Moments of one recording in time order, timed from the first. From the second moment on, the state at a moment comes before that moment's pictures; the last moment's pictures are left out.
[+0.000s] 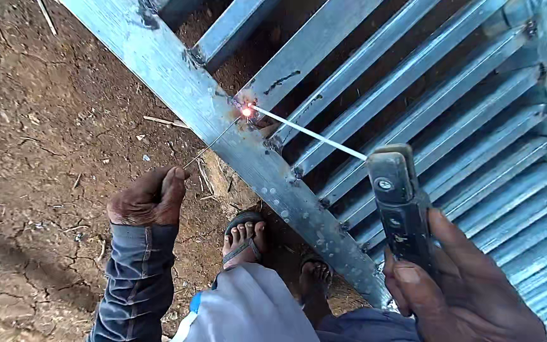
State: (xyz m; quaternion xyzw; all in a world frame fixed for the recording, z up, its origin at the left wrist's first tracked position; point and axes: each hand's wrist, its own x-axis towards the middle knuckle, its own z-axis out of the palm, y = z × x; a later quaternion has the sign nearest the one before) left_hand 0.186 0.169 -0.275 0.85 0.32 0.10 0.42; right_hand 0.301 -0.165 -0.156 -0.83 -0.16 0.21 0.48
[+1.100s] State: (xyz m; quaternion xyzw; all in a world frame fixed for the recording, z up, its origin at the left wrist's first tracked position) left_hand 0.186 0.162 -0.275 0.84 0.34 0.10 0.42; right_hand 0.301 -0.161 -0.159 -0.84 -0.18 0.21 0.46
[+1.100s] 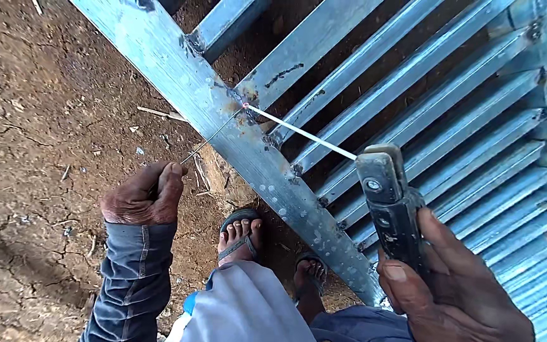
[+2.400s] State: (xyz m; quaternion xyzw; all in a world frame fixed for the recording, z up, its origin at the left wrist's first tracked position) left_hand 0.184 0.160 -0.278 0.85 0.31 0.12 0.41; right_hand 0.302 -0.158 -0.155 -0.86 -0.19 0.20 0.43
